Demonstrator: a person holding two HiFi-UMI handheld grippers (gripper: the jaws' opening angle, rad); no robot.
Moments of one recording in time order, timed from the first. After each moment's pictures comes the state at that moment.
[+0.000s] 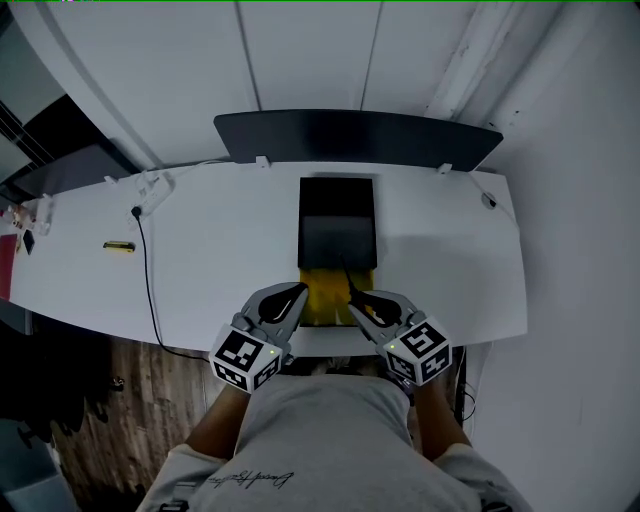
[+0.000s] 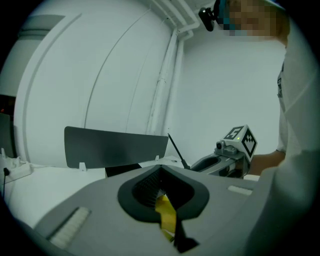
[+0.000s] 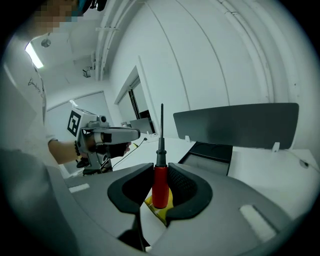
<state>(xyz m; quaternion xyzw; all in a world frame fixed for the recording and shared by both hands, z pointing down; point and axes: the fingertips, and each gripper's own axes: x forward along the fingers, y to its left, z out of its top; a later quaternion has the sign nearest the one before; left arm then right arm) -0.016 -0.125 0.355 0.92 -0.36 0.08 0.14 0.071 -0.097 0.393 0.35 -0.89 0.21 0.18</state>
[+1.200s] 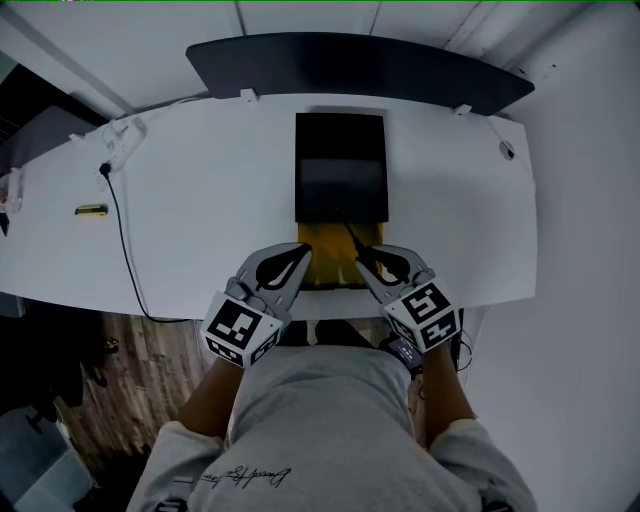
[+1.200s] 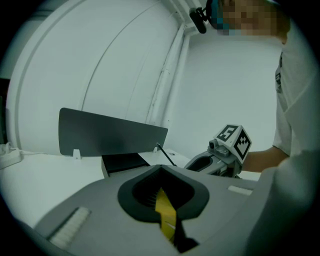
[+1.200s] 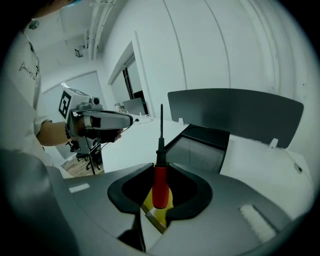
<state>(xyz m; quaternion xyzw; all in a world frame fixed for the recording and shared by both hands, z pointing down) -0.016 -0.147 0.403 0.92 -0.33 0.10 0.18 0.072 -0.126 0.453 0.36 -0.86 0.22 0.29</state>
